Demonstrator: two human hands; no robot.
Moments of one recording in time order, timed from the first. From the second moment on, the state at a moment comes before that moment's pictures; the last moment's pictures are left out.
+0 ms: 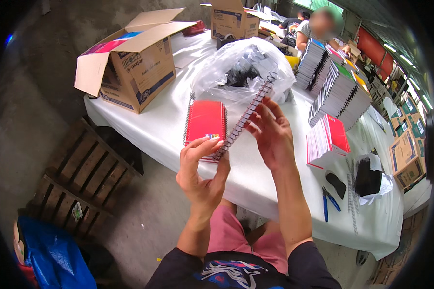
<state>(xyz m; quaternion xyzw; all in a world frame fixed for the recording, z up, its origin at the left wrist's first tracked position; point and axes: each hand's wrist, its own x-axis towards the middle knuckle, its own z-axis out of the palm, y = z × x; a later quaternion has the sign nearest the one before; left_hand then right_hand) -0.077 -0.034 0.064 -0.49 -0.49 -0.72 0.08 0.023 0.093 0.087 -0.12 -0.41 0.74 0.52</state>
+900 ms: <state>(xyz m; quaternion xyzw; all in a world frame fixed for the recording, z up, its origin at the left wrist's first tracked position) -0.141 0.018 -0.020 -0.42 -0.50 -0.75 -0.07 -0.062 0.175 0.015 -0.27 -0.58 0.64 0.42</state>
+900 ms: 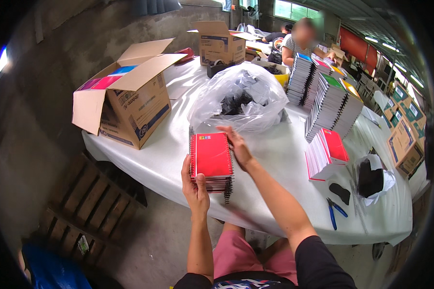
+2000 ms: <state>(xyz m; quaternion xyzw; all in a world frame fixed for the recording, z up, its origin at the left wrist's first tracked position) -0.014 -0.012 0.051 -0.61 -0.35 -0.69 0.13 0.266 0.146 0.099 -0.63 -0.63 -0.05 0.45</state>
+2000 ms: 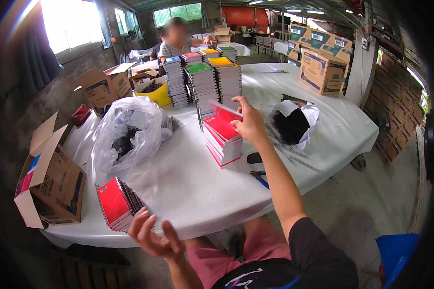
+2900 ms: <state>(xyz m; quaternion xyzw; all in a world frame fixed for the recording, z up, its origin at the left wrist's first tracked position) 0.082 0.046 -0.034 -0.72 -0.52 -0.44 0.10 0.415 0.027 -0.033 -0.77 -0.54 -0.04 0.34</state>
